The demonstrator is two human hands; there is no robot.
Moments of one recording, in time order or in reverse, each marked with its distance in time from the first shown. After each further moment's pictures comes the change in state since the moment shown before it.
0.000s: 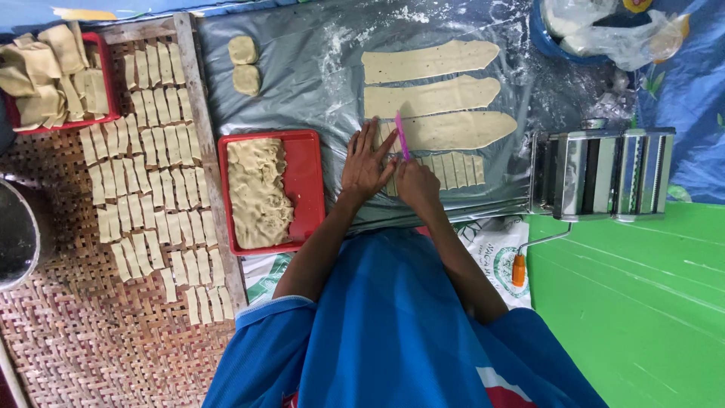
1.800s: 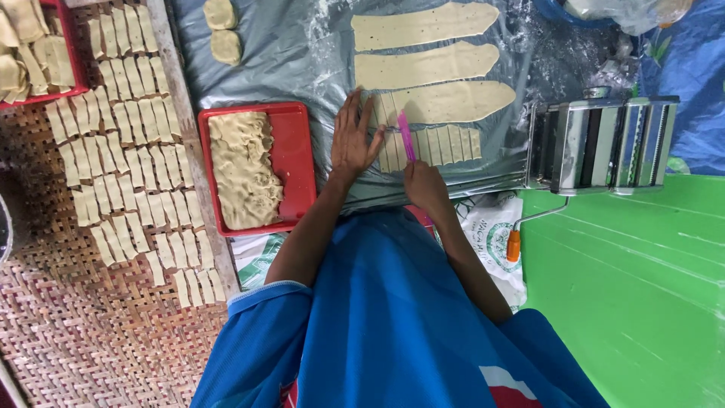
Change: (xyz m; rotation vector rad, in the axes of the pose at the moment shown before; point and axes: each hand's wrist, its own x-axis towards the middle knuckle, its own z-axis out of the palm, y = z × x) left_hand -0.004 -0.007 0.009 -0.103 0.178 -0.070; right_hand -0.048 0.040 -0.001 0.156 -0.089 -0.042
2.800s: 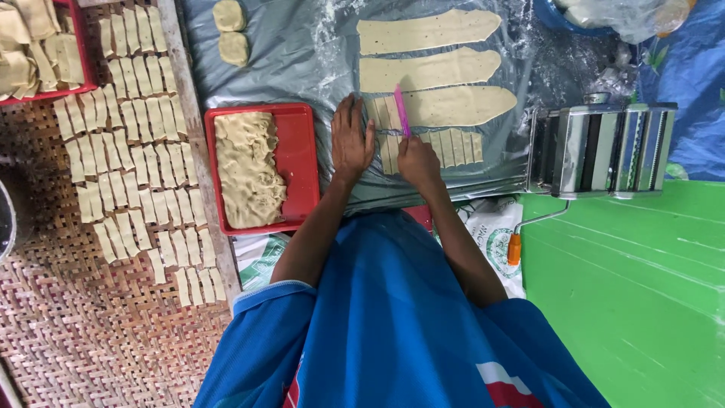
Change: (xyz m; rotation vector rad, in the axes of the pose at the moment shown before) left_hand -0.003 -0.003 -0.001 -0.054 0.185 -0.099; right_hand 0.068 -0.001 0.018 -0.083 0.161 -0.017
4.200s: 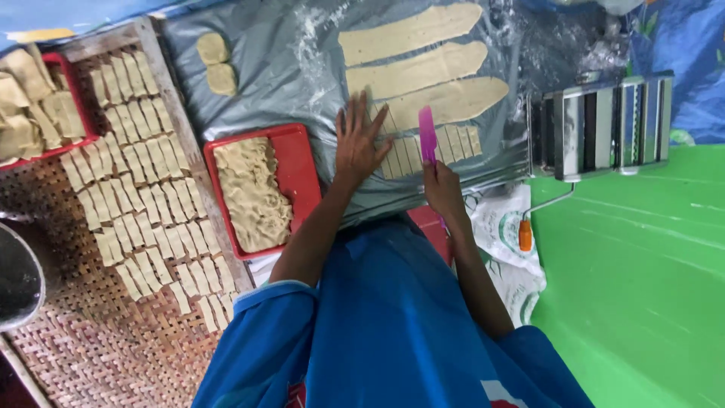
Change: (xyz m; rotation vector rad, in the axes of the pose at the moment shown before) left_hand 0.019 0.009 -0.002 0.105 -0.329 0.194; right_hand -0.099 -0.011 -0.072 0.512 0.066 0.135
